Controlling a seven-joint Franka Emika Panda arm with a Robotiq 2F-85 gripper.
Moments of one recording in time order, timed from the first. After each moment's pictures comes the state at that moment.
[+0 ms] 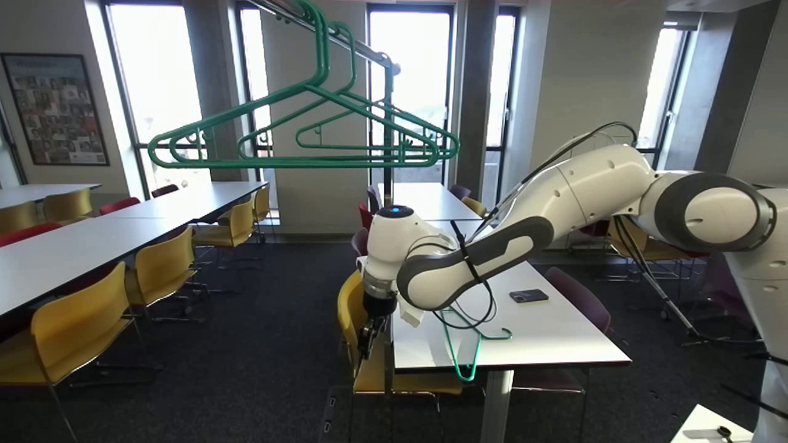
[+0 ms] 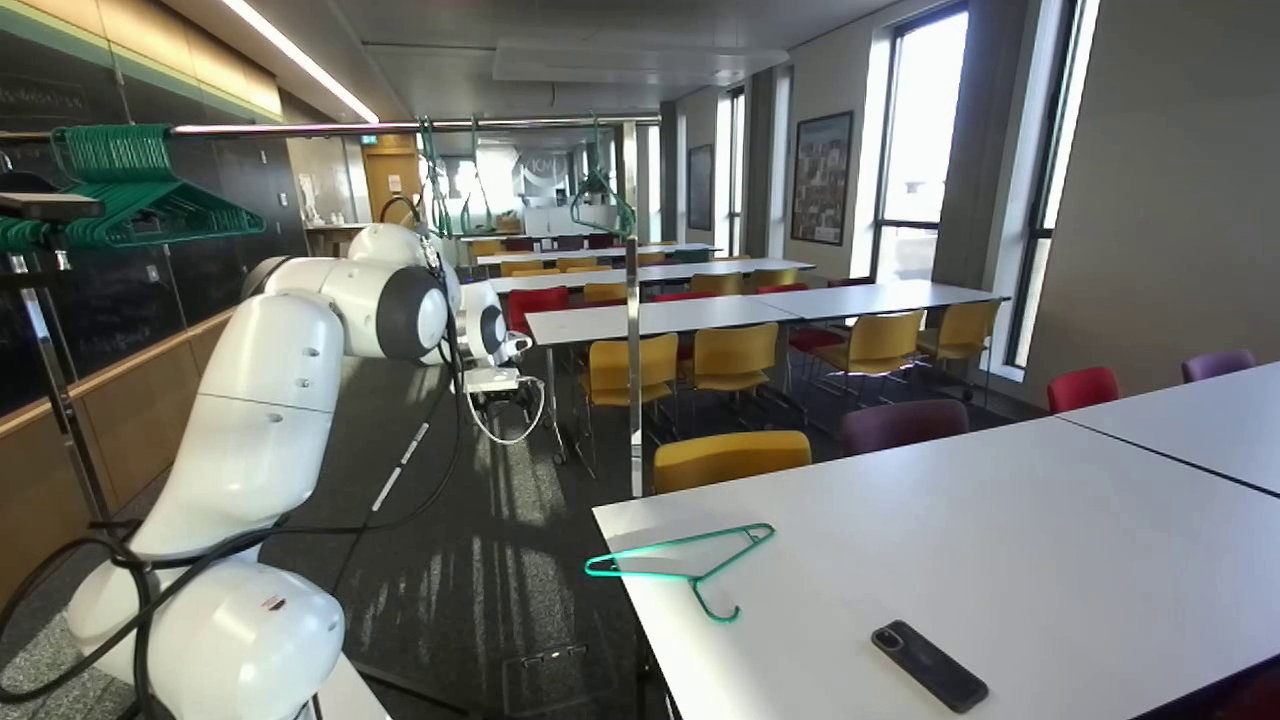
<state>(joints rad) 0.39 0.51 0.28 -1.61 -0.29 2.31 0.12</state>
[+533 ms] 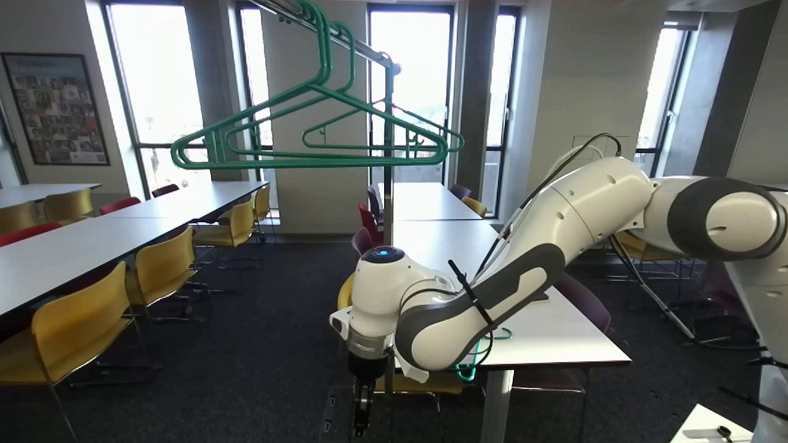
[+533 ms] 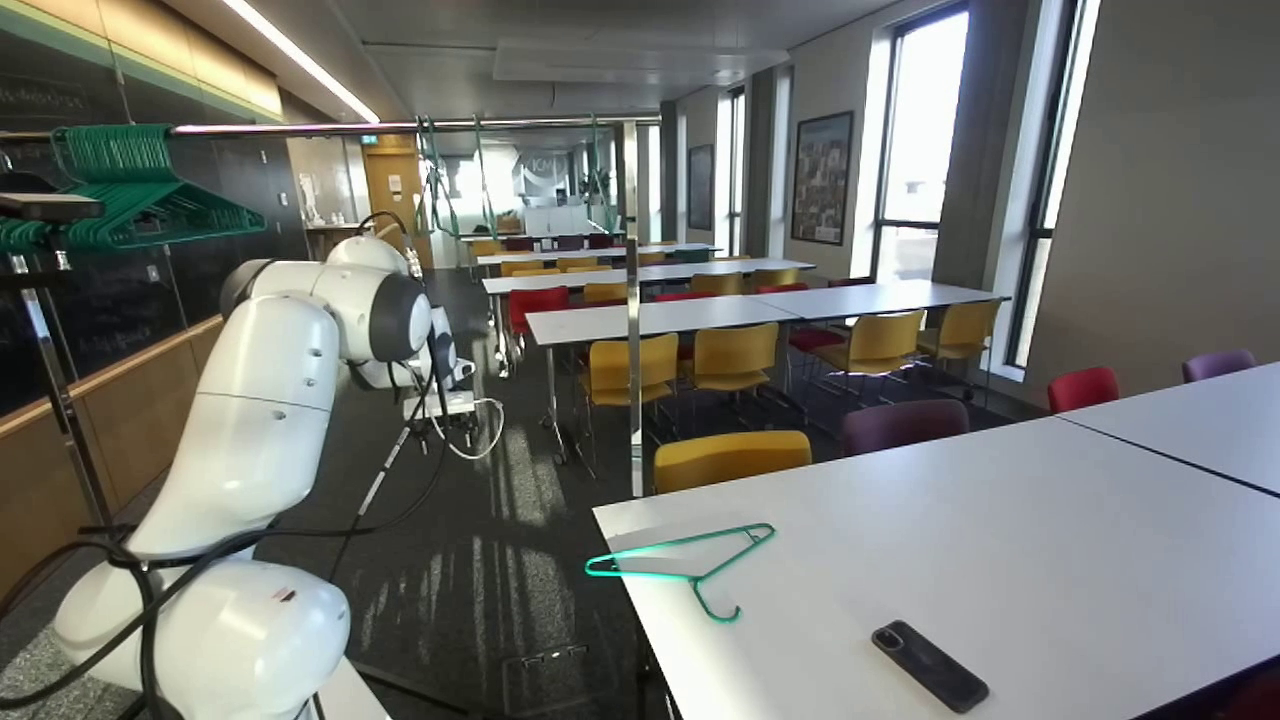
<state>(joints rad) 0.48 0.54 0.36 -1.71 -0.25 2.37 -0.08</state>
